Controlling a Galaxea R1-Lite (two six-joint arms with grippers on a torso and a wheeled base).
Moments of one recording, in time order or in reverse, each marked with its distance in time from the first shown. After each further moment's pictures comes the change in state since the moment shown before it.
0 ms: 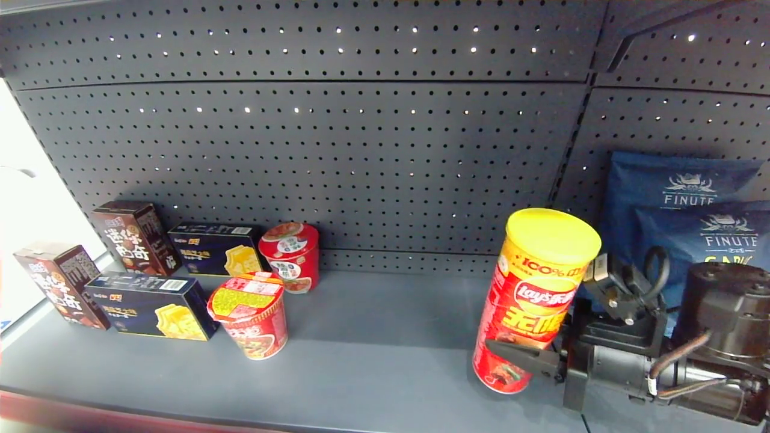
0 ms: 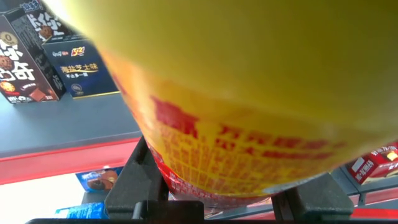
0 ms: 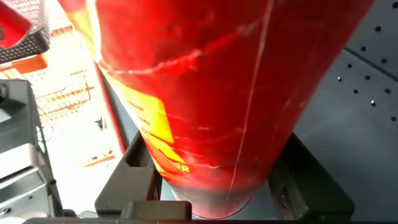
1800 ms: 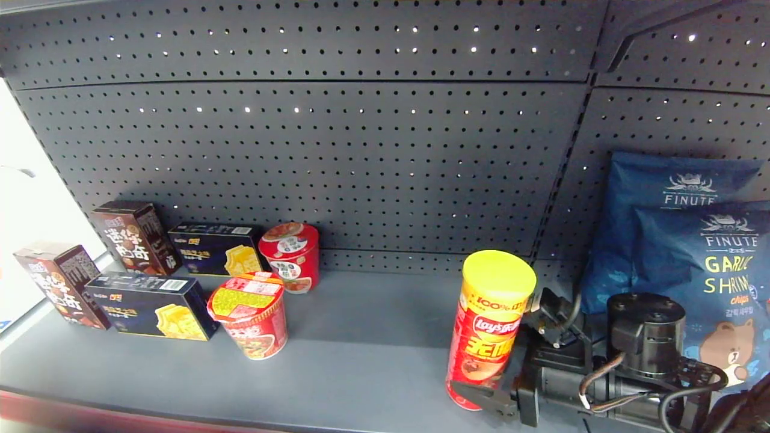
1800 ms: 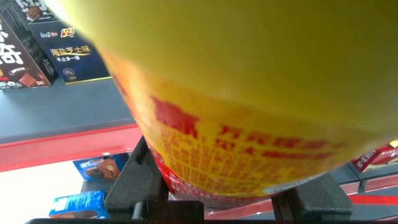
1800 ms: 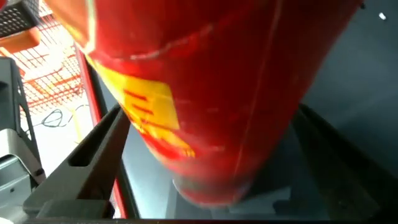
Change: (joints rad) left arm 0.001 0.000 0.047 0.004 -0.002 0.006; right arm 0.029 0.260 0.023 -0.183 -0.018 0.011
